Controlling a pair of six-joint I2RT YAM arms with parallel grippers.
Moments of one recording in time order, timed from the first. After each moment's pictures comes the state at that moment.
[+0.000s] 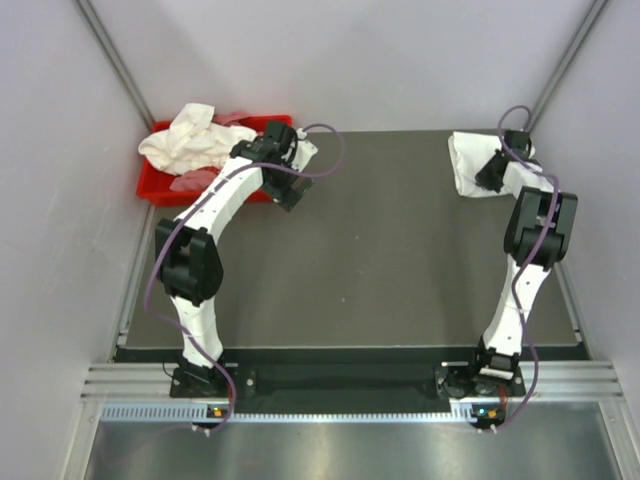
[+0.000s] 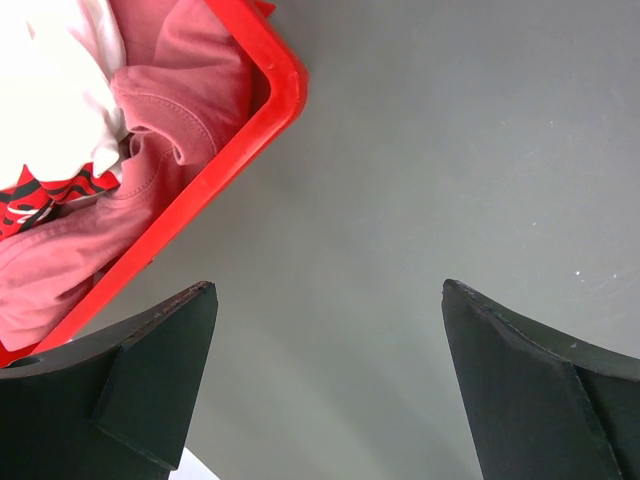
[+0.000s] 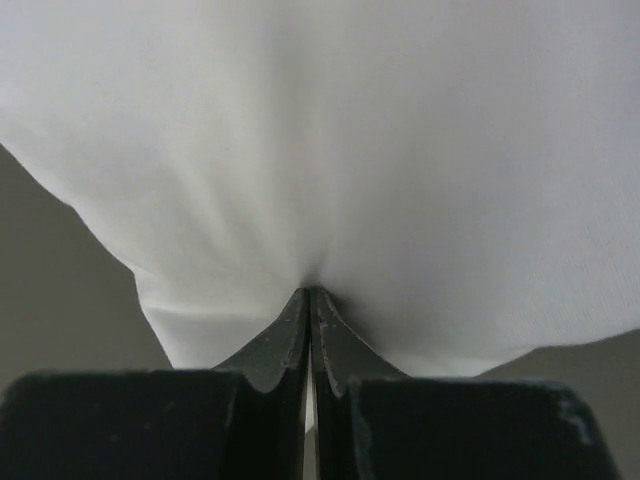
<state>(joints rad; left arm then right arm) -0.38 1.94 1.81 -0.92 -0.09 0.37 -0.21 2.25 1.73 -0.33 -0.02 0.53</state>
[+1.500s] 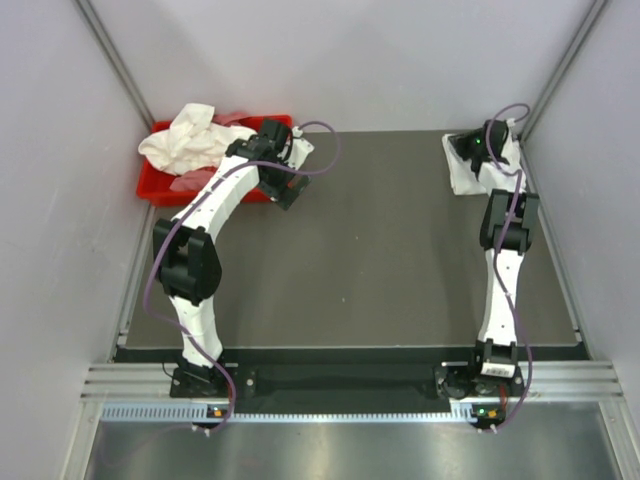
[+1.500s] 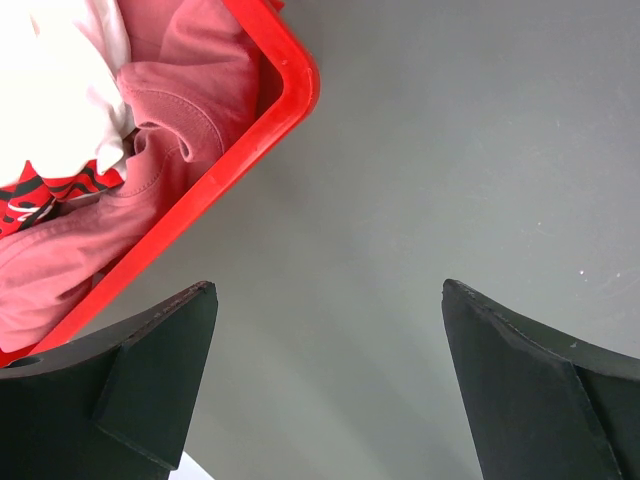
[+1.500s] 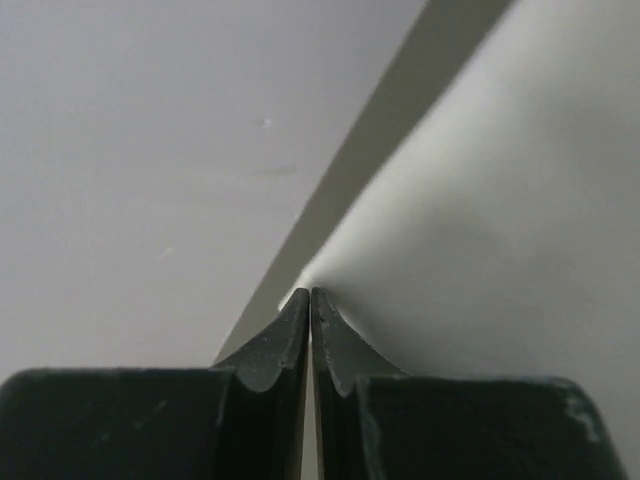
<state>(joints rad) -0.35 1.94 1.82 -0.92 -0.07 0.37 -0.14 2.72 2.25 0.08 -0.22 1.10</state>
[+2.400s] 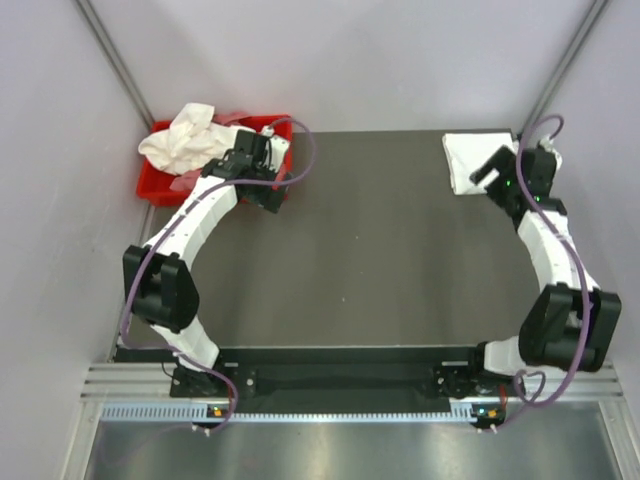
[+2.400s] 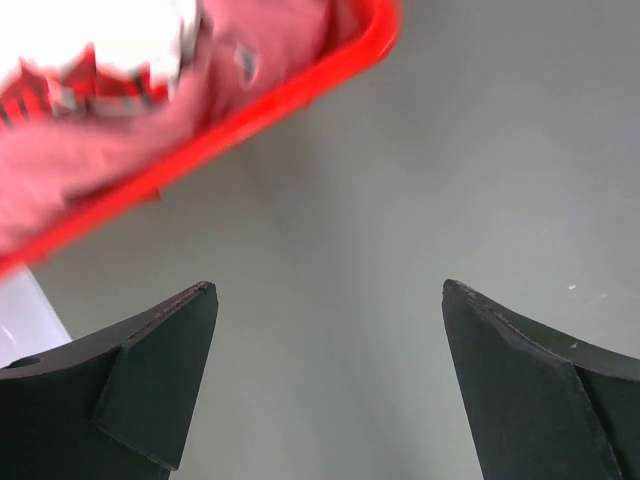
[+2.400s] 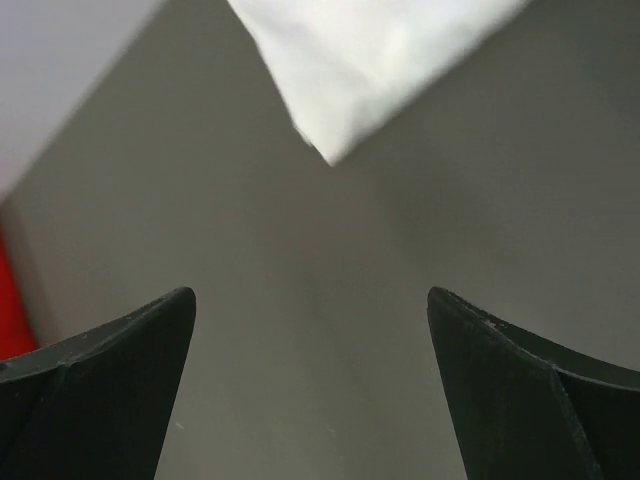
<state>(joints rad) -0.32 1.71 1.57 -0.75 -0.11 0.23 -0.16 1.44 1.16 -0.25 -0.03 0.60</state>
